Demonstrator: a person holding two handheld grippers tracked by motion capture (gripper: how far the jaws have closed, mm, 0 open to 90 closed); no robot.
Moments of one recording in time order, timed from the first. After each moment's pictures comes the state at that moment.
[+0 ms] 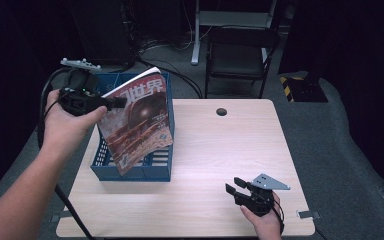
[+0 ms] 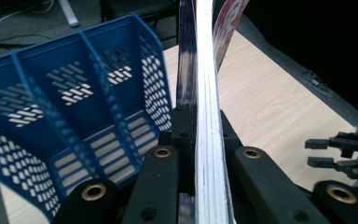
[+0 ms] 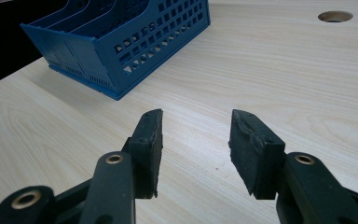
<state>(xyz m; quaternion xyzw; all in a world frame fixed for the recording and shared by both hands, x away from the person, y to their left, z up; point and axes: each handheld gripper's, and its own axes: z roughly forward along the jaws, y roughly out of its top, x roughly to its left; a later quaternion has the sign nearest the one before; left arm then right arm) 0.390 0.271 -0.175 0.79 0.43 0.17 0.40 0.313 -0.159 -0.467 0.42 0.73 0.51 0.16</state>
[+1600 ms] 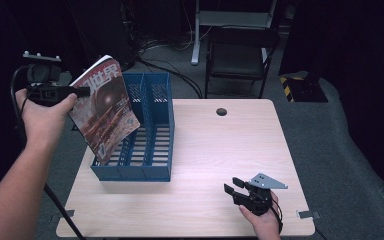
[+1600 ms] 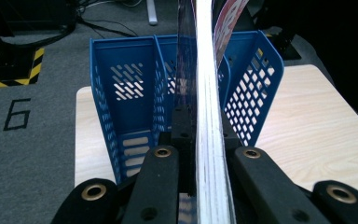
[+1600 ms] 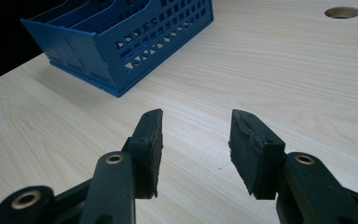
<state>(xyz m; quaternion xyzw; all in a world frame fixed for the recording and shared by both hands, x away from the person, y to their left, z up) 0.415 0.341 -0.188 0.68 0.57 0.23 0.39 0.316 -0.156 -0.470 0.42 0.74 0.51 0.15</state>
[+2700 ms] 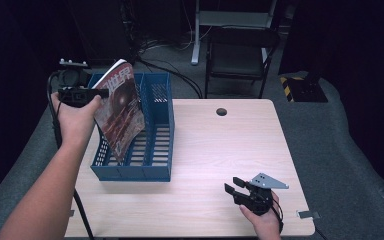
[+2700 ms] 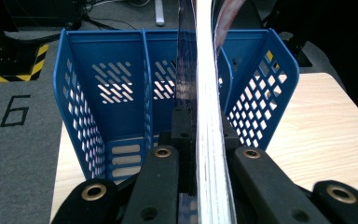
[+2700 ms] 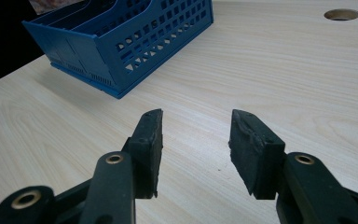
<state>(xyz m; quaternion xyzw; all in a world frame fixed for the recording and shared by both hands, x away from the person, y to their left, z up) 0.444 0.307 -0.219 0.67 0.59 0.24 0.38 0.316 -0.158 -0.469 0.42 0.74 0.51 0.15</state>
